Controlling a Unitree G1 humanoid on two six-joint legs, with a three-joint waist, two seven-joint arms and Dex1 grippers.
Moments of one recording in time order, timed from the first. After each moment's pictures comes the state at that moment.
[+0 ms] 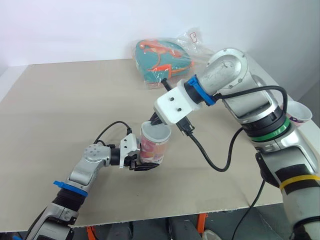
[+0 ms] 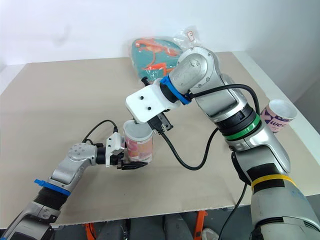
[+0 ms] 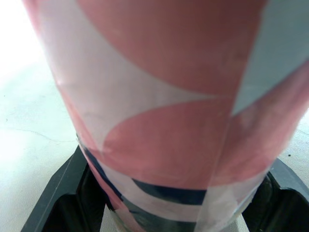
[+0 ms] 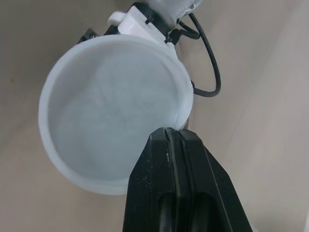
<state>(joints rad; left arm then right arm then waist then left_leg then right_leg) -0.39 0.43 -0.23 0.13 -0.24 0.07 -1.15 -1.26 -0.60 0.52 0.02 -0.02 0.08 1.54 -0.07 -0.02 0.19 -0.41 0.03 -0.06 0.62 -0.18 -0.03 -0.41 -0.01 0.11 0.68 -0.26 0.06</state>
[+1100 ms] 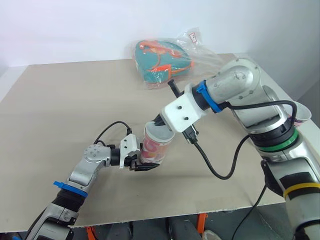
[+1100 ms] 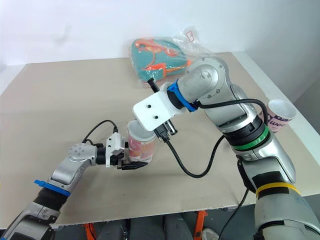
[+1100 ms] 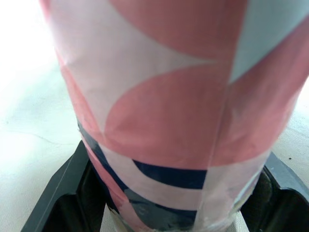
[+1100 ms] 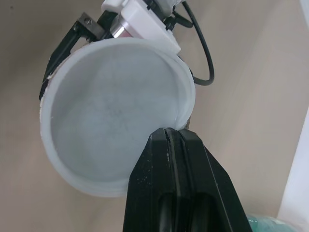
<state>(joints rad) -0.39 0.43 -0.24 0.13 -0.24 0.07 -1.14 -1.15 -0.64 0.44 -0.12 -0.06 0.11 1.48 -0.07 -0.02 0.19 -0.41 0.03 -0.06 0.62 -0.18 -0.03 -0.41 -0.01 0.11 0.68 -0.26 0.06</state>
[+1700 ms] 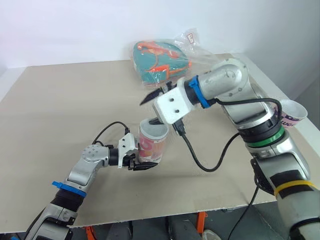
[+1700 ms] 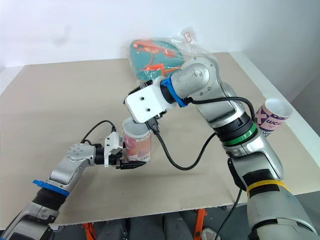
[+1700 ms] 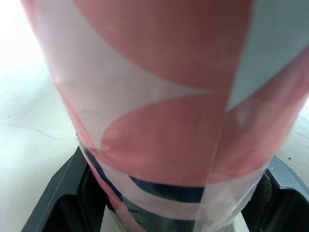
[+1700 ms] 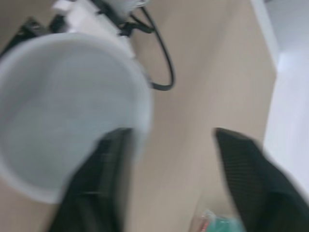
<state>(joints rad) -0.38 0.44 -0.22 0.14 -0.26 0.09 -1.14 -1.19 -0.54 0.43 0.04 -0.11 0.00 1.37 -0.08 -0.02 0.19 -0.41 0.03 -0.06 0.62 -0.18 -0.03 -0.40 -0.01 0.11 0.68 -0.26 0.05</state>
